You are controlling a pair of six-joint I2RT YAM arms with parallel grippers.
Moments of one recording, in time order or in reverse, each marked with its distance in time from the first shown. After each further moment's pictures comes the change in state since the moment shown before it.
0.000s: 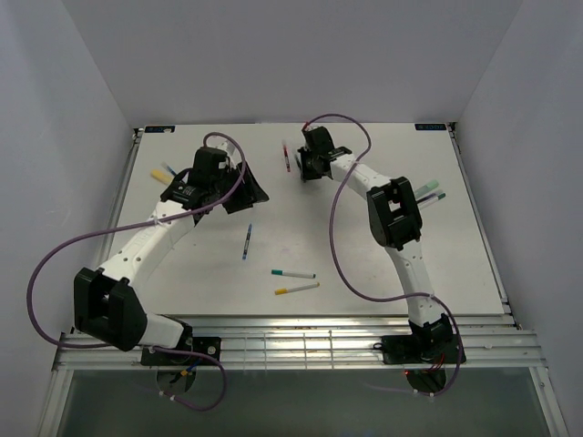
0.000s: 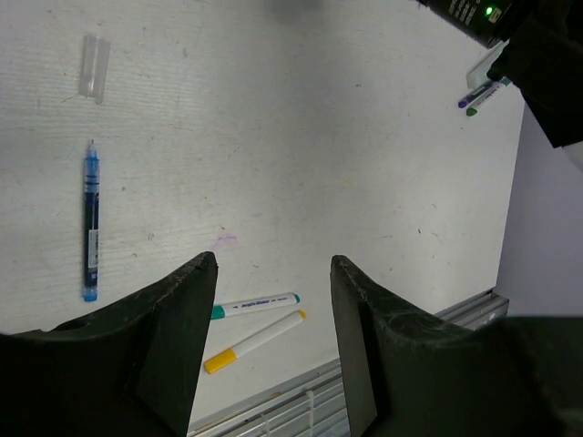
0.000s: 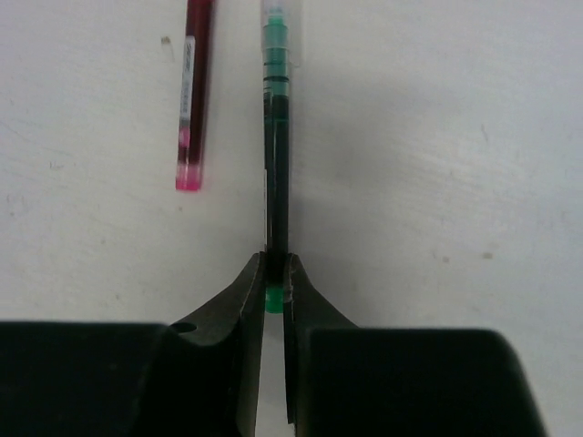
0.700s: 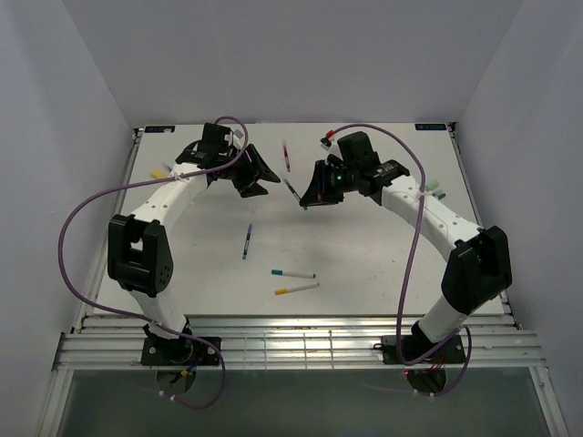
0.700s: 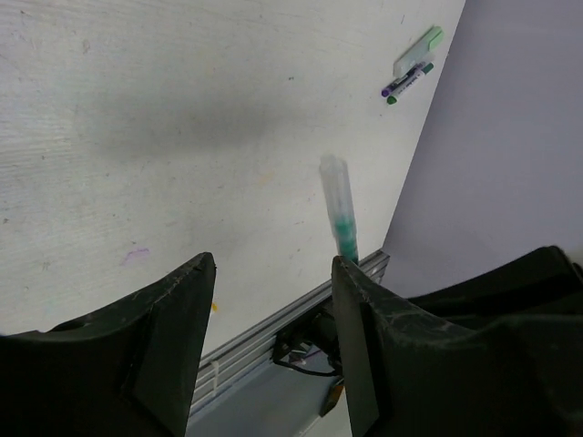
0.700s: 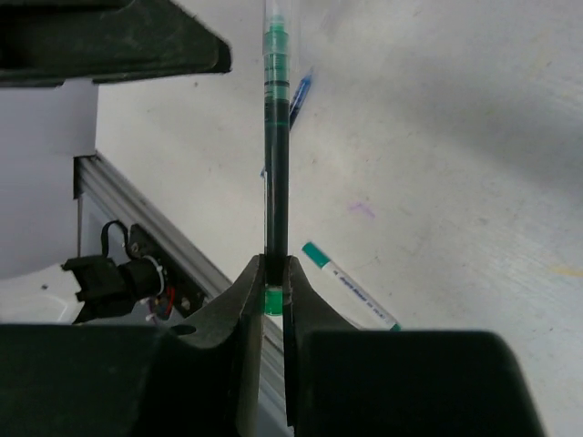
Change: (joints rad) left arm 0.103 0.367 0.323 -0.076 0.333 -0.134; right arm 0.041 -0.860 -0.685 -0.143 -0.445 0.261
